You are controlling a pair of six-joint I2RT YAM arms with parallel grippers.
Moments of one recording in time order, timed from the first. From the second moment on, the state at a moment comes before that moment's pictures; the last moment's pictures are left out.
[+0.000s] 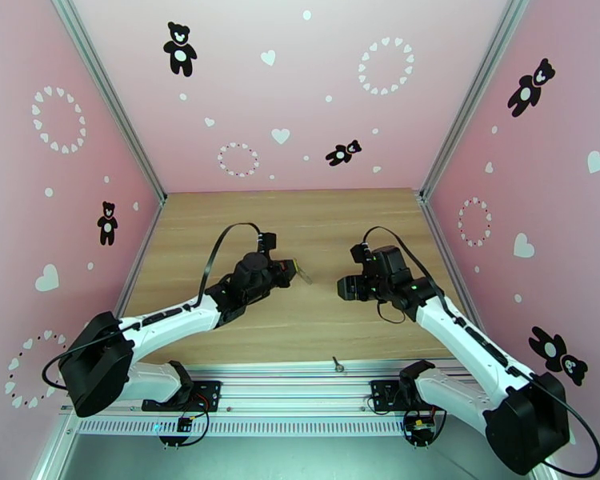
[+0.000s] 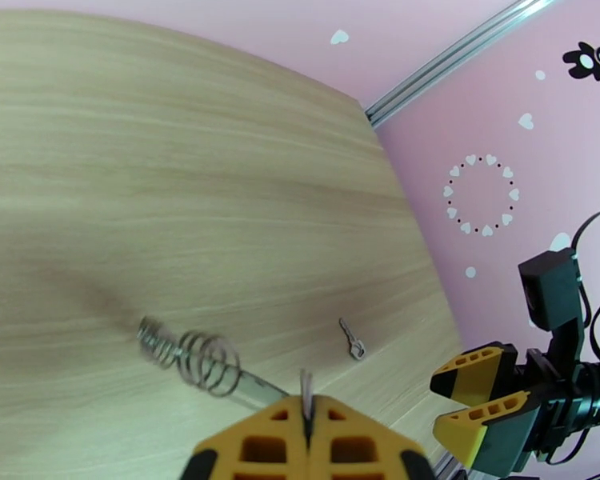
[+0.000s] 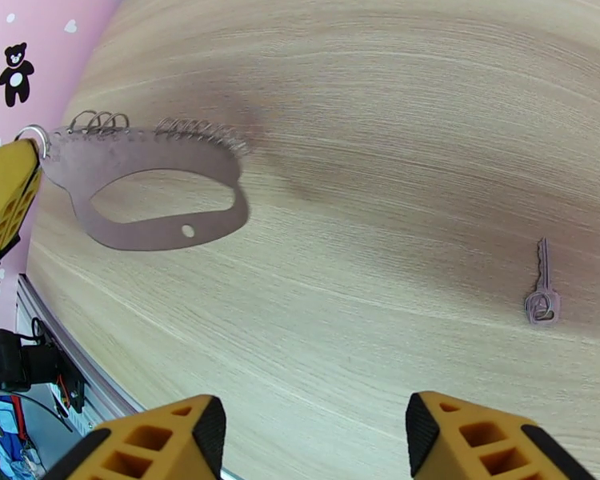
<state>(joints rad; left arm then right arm) -0.79 1.37 0.72 0.25 -0.02 -0.82 0.39 1.07 0.75 -0.58 -0.30 0.29</state>
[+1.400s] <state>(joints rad) -0.10 1.29 0.32 0.52 -0.49 -0.12 -0.07 1.52 0.57 0.30 -0.07 0.01</state>
